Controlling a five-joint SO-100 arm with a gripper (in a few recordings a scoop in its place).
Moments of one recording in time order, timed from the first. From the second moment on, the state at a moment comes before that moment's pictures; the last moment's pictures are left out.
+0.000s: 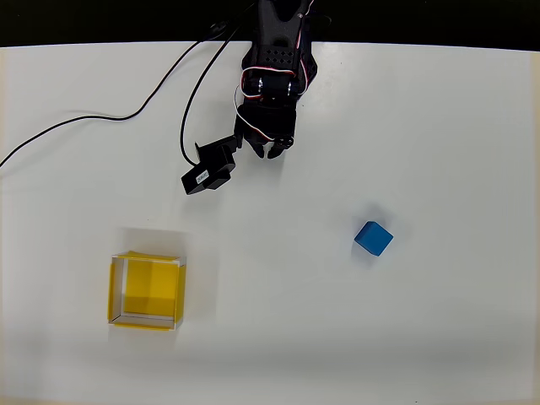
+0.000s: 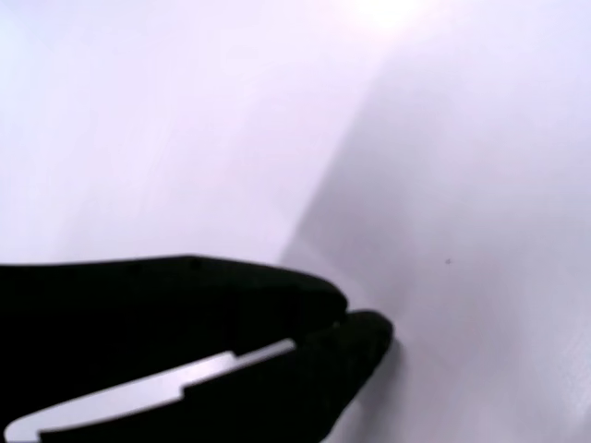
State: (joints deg) arm 1.3 190.1 178.7 76.9 -90.2
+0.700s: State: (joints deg) arm 0.0 183.6 177.6 64.2 -91.6
